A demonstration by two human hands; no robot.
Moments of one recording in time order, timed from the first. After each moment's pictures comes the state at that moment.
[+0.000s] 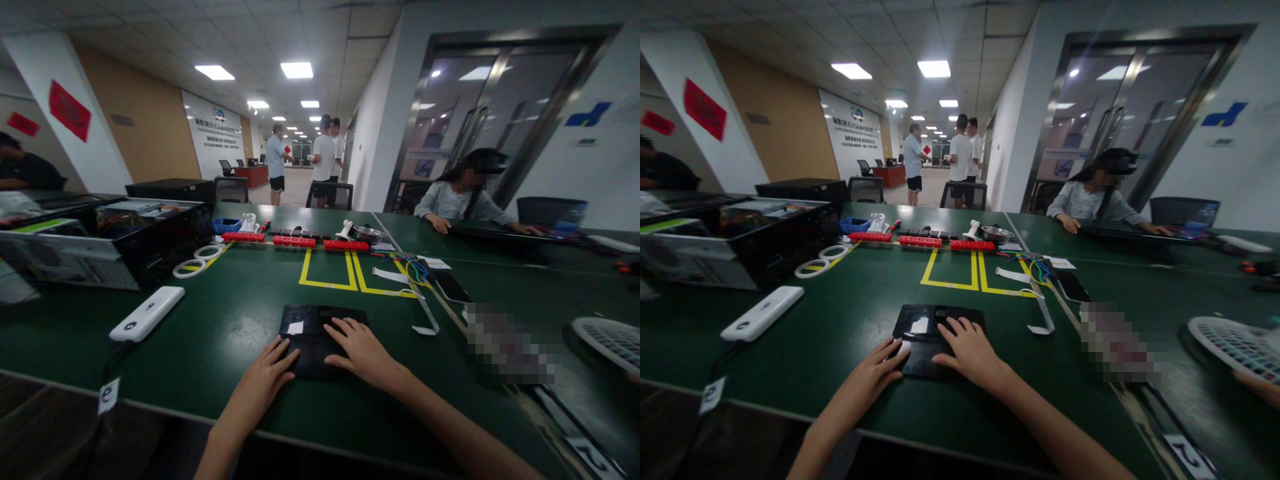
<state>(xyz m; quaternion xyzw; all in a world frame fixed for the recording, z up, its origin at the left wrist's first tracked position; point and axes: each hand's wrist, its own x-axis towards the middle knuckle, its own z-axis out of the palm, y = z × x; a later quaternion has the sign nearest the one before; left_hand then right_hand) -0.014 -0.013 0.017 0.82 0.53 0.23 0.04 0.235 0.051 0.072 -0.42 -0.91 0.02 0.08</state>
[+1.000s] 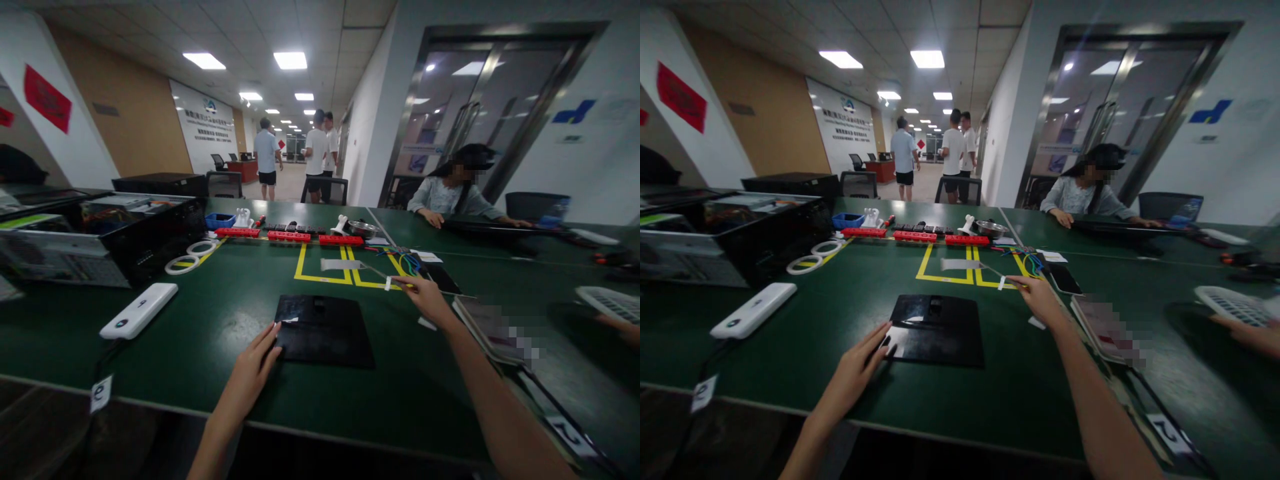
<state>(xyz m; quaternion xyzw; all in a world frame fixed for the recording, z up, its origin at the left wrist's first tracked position) -0.016 -0.015 0.023 0.73 0.56 0.37 0.10 0.379 0.130 0.107 -0.60 -0.77 0.00 0.22</state>
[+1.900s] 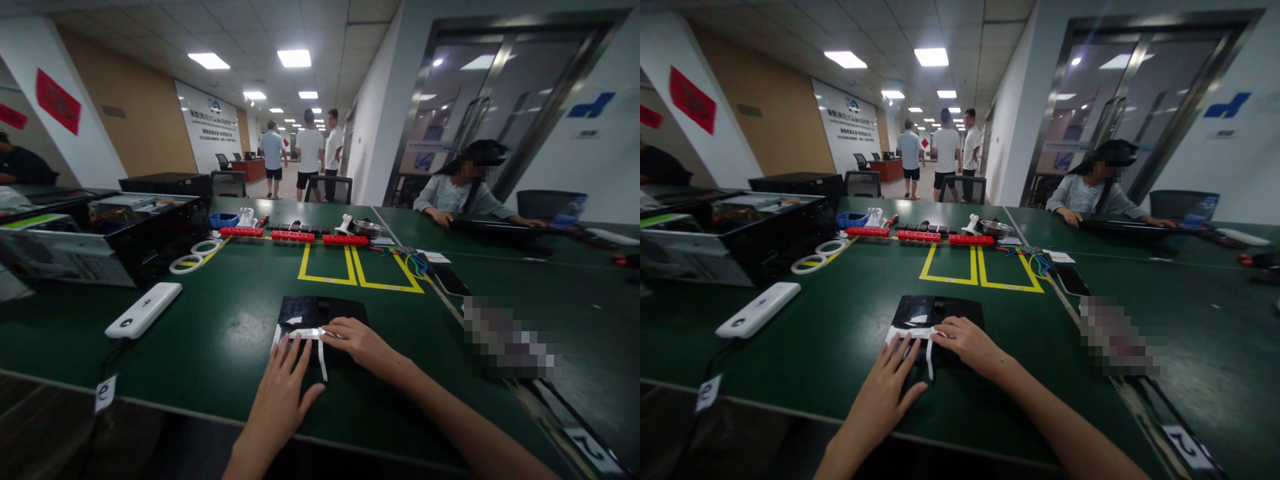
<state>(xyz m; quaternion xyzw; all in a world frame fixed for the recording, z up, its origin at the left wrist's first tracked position) 0.033 -0.034 0.015 0.81 0.54 0.23 -0.05 0.245 0.061 0.069 -0.21 -0.97 -0.05 0.12</state>
